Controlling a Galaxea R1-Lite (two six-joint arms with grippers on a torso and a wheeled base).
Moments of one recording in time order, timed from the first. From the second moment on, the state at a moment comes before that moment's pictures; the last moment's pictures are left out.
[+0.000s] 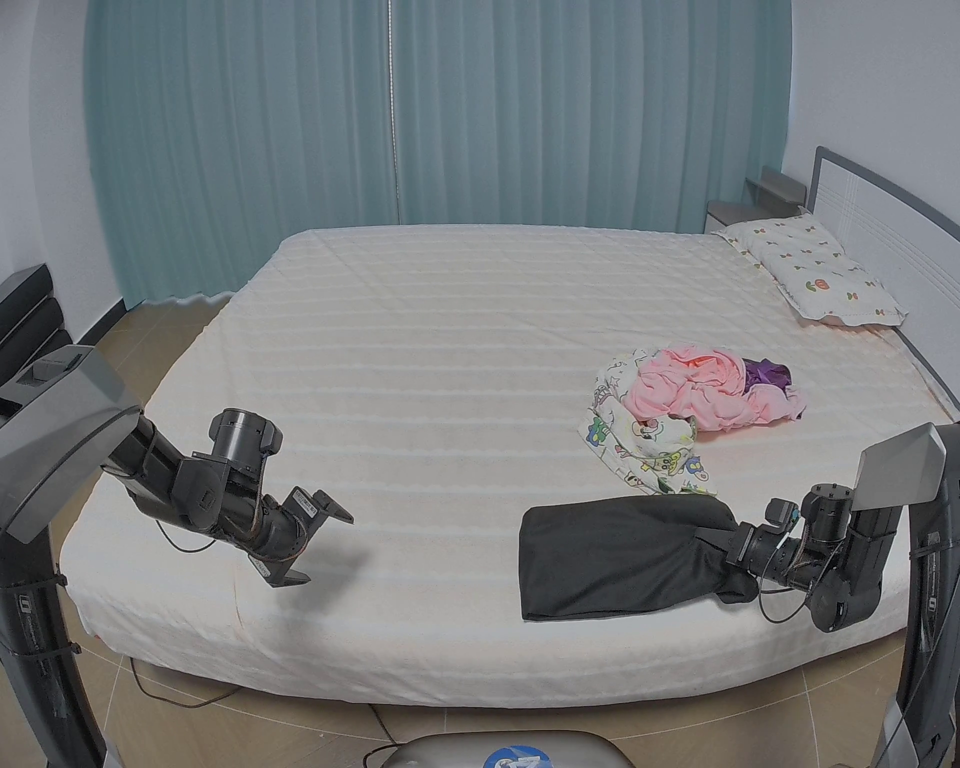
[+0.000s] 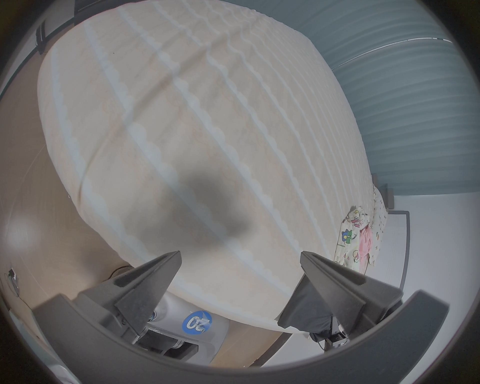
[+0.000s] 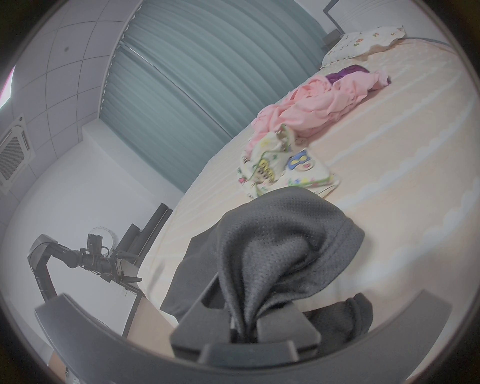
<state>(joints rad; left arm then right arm) -0.15 2.17 -1.03 -0.15 -0.26 -1.03 -0.04 2.48 -0.55 -1.55 0.59 0.51</state>
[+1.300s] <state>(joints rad) -0.15 2.17 -1.03 -0.15 -0.26 -1.03 -0.08 2.52 -0.58 -1.55 0.58 0.51</state>
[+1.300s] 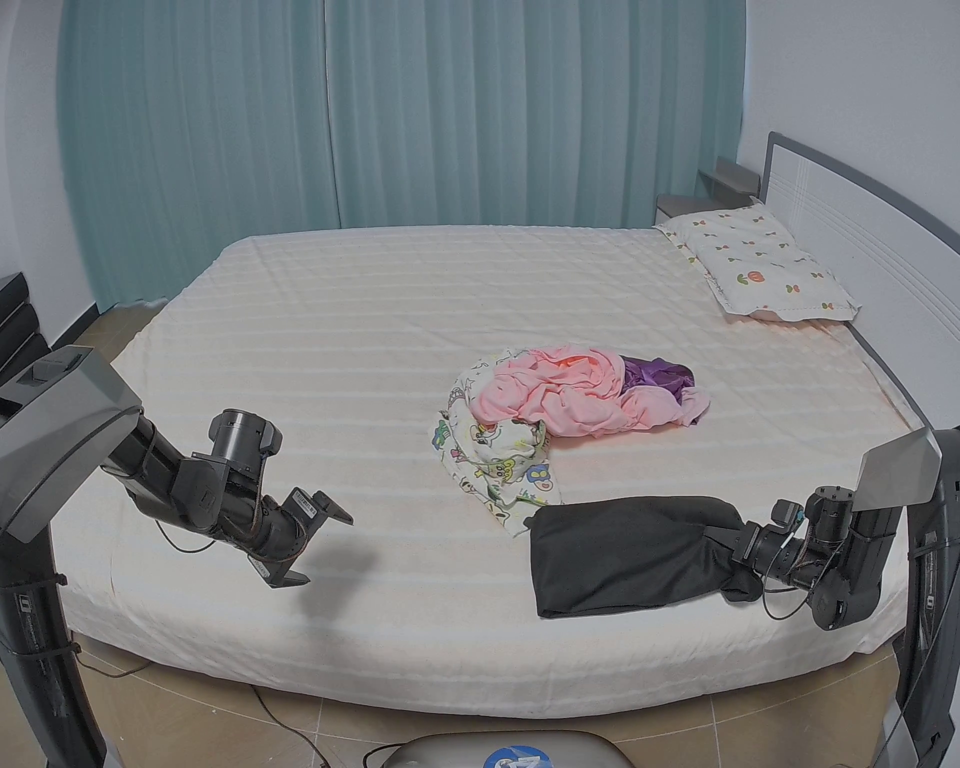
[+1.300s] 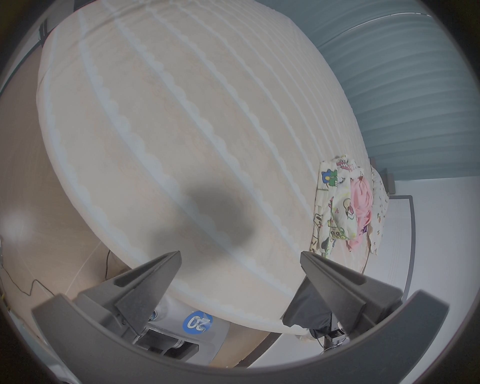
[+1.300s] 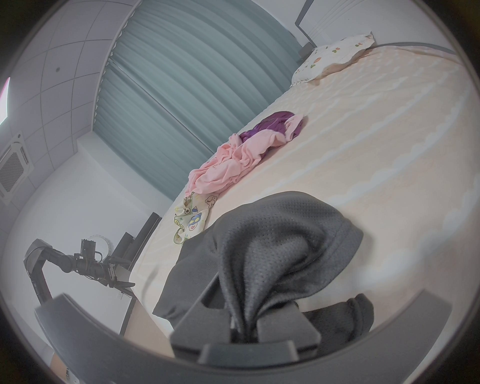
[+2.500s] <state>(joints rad) -0.17 2.19 -1.05 -0.15 -0.18 -1.03 -0.12 2.52 -0.53 -1.55 0.58 0.46</state>
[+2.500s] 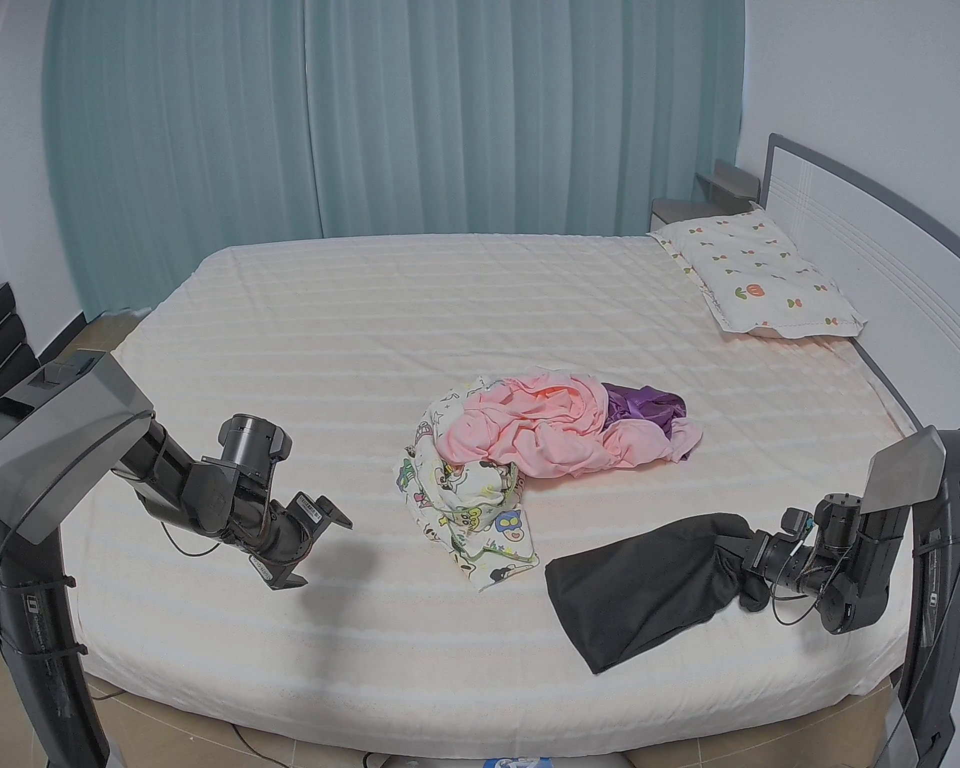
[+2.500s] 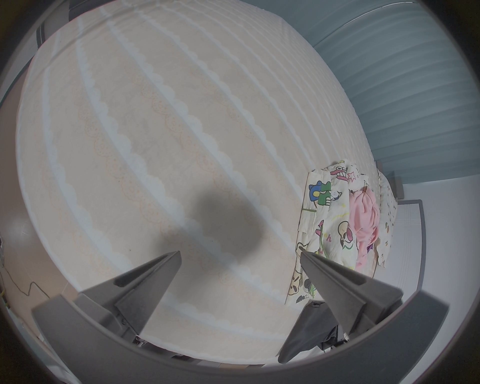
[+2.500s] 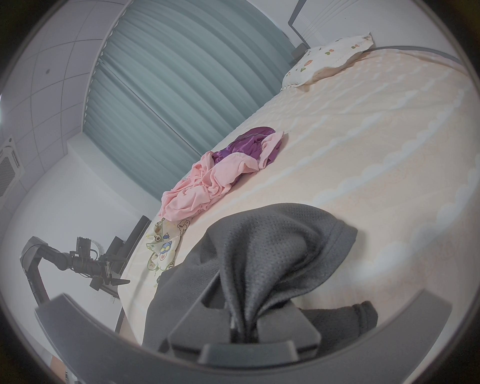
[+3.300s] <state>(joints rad) -0.17 2.19 -1.04 -0.15 -0.18 -1.03 -0.24 2.43 -0.44 -1.55 0.64 0.37</state>
